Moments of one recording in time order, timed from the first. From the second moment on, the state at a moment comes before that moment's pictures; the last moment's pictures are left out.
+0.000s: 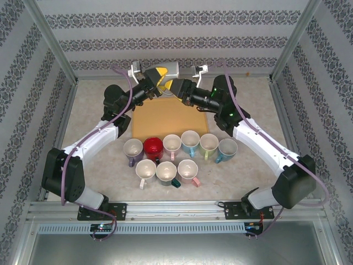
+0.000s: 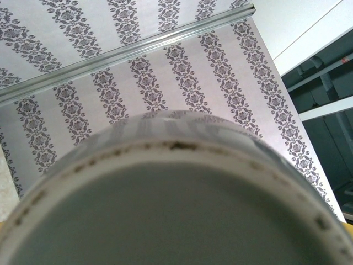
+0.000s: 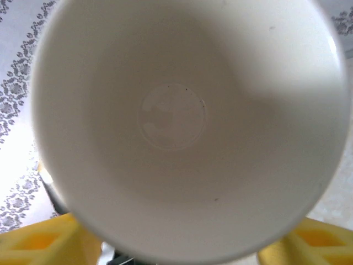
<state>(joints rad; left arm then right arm) -0.36 1.50 1.09 0.80 0.61 -1.48 0.54 1.43 1.25 0.21 -0.63 1.08</state>
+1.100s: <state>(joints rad) -0.35 1.28 1.15 0.08 0.60 -1.05 0.58 1.11 1.37 -0.60 -0.38 0.57</state>
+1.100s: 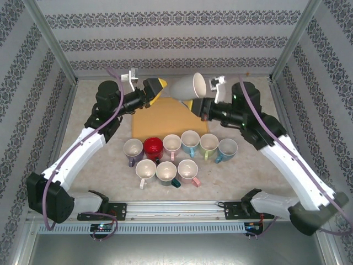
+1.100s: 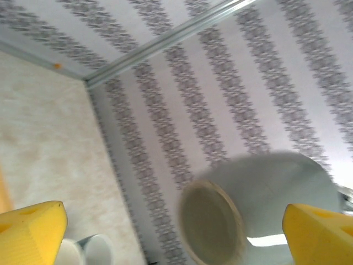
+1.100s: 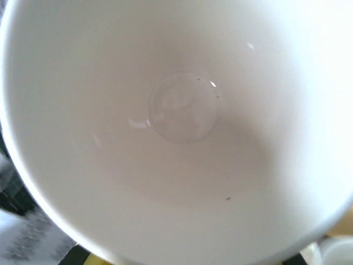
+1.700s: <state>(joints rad) -0.35 1.25 1.18 -0.29 0.50 -0.80 0.91 0.84 1.22 -1.41 -0.05 0.47</state>
